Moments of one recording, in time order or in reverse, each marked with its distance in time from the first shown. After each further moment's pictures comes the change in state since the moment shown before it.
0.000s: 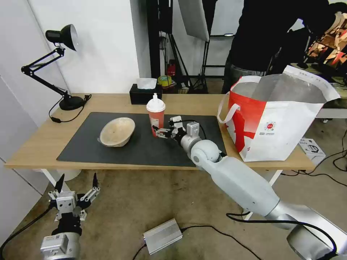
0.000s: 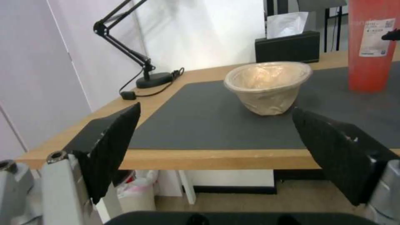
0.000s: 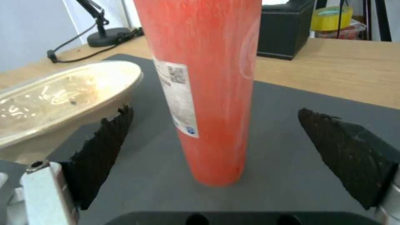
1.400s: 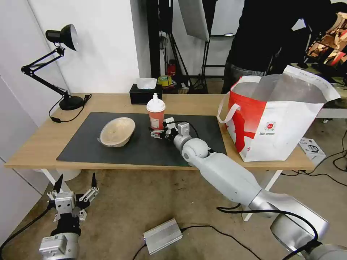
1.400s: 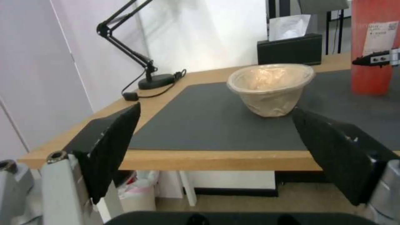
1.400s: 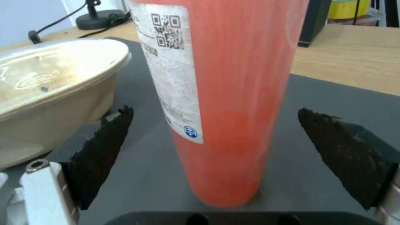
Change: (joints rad) left arm 0.003 0.000 -0.008 0.006 -0.010 -0.019 -0.001; right arm 0.069 0.103 -0.056 -0.206 -0.033 0.048 -0.046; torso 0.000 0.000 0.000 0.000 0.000
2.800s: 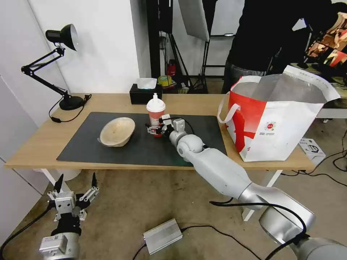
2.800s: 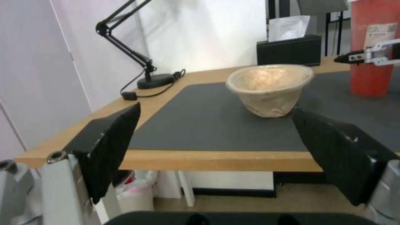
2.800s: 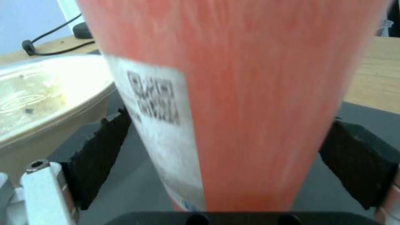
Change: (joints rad) left arm -0.005 0.000 0.003 0.005 -0.007 -0.001 0.000; right arm 0.054 0.090 0.010 -0.148 -0.027 0.040 -0.045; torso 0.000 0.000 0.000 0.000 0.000
